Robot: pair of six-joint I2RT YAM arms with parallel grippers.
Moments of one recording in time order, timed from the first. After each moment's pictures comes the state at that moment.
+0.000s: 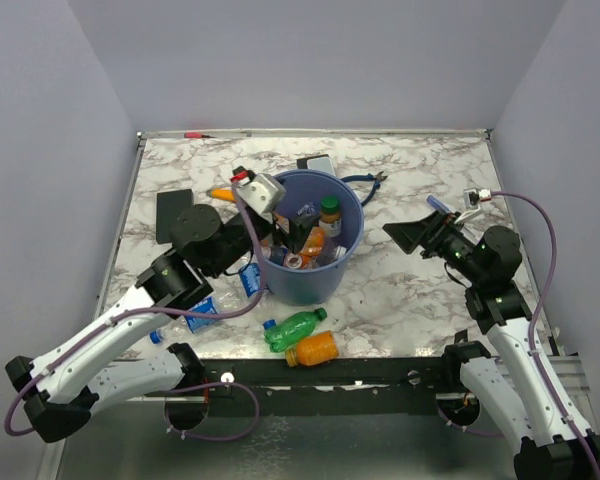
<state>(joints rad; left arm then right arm) -0.87 0.96 1.05 -0.05 -0.02 0.08 0.14 0.66 0.56 0.05 -0.51 0.72</state>
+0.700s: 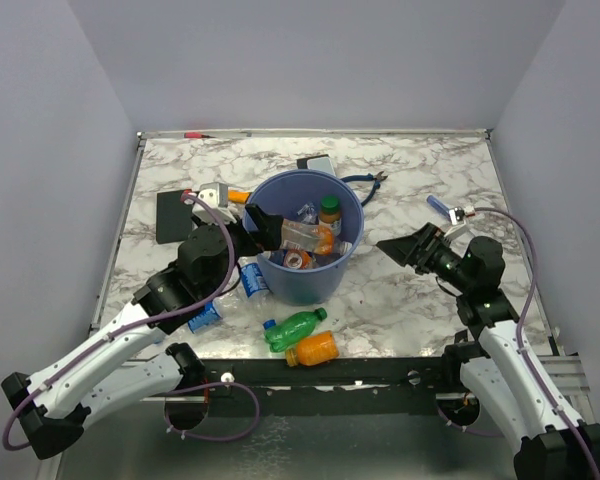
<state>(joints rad) -0.85 0.79 0.86 -0.25 -0.53 -0.57 0.14 0.65 0.42 0.06 -0.55 0.82</state>
